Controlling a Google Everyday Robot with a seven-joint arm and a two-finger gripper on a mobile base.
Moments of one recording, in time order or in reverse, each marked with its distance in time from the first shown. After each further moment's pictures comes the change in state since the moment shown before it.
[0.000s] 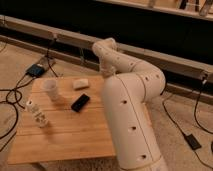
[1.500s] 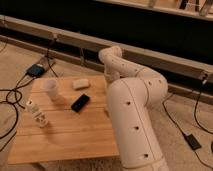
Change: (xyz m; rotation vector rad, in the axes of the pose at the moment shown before) arm -0.007 -0.029 0.077 -0.053 -0.013 -0.059
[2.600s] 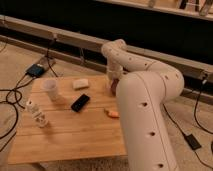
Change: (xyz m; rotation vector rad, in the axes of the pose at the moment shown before) arm 0.020 -0.012 -0.052 0.003 -0.057 0.026
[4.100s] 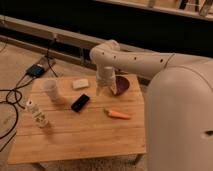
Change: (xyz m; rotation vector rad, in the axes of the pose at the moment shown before) arm 0.095 0.078 -0.078 -0.069 -0.066 0.141
